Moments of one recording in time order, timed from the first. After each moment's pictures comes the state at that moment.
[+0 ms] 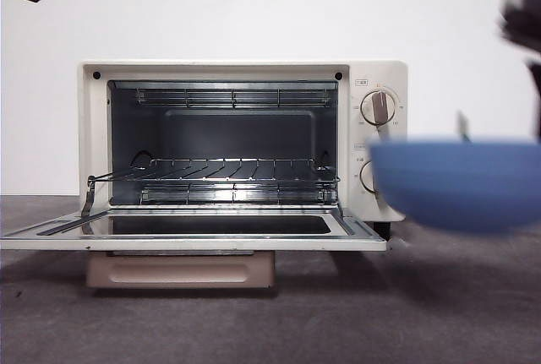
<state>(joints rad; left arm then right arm) -0.48 0.65 0.76 -0.65 0.26 -0.12 0.33 1.03 0.73 -0.66 -0.20 0.26</state>
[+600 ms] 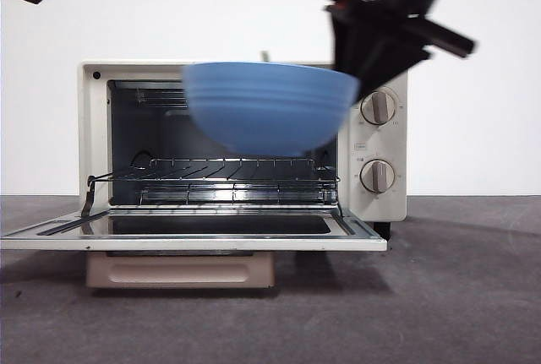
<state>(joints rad) -0.48 0.65 0.76 -0.65 0.26 -0.10 0.68 1.43 1.16 -0.63 -0.04 0.46</state>
